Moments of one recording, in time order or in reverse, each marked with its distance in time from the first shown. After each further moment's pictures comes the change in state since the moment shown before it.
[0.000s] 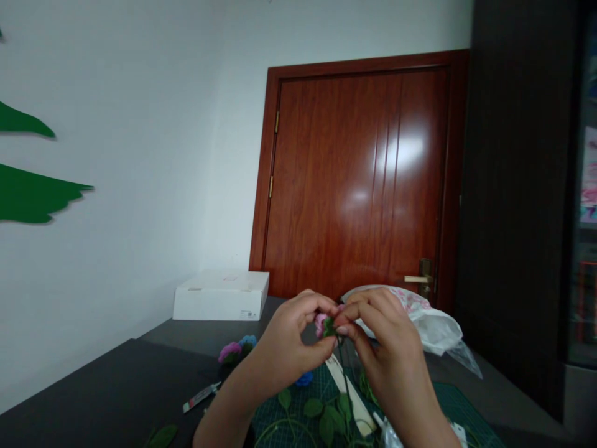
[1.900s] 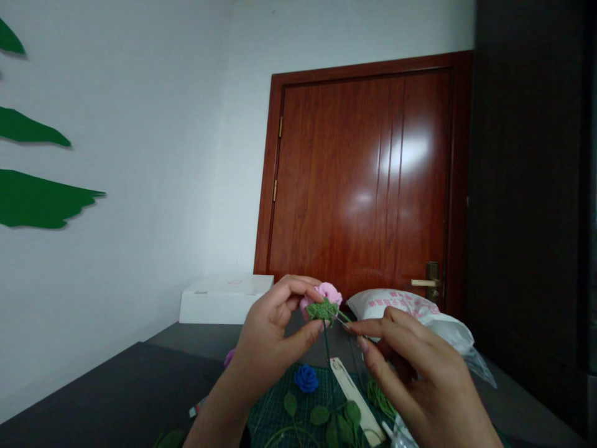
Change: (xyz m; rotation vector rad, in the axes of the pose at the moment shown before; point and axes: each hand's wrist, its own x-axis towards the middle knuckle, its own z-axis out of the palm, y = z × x) left_hand -0.004 0.015 -0.020 -0.220 0.202 0.151; right_hand -0.005 -0.010 -0.028 -0.163 -0.073 -0.138
